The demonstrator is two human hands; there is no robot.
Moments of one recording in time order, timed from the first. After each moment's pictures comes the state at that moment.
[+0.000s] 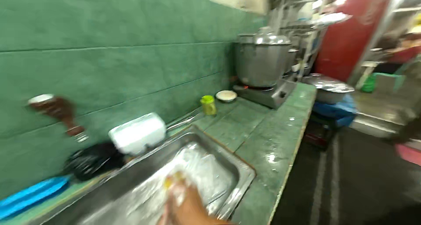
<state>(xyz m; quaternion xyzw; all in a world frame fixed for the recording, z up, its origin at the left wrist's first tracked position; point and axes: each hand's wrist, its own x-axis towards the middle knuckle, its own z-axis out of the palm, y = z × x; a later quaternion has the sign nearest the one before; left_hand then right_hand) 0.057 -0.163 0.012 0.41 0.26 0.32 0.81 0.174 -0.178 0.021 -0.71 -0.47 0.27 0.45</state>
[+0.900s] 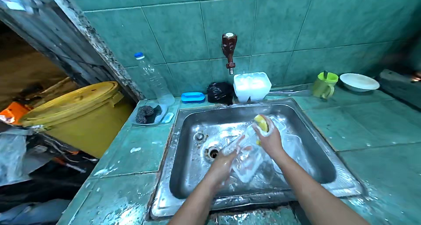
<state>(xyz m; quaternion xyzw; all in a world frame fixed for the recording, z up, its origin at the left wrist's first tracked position) 0.011 -0.160 0.042 0.42 0.46 0.38 0.68 0.200 -0.111 0.024 -0.62 -0.55 0.29 0.48</state>
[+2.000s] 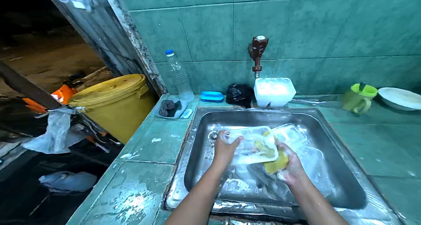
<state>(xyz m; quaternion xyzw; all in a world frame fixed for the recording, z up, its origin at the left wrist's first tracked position) -0.021 -0.105 0.016 0.50 0.62 0.44 0.41 0.176 -0.143 0.027 -0.38 -0.18 0.70 0.57</state>
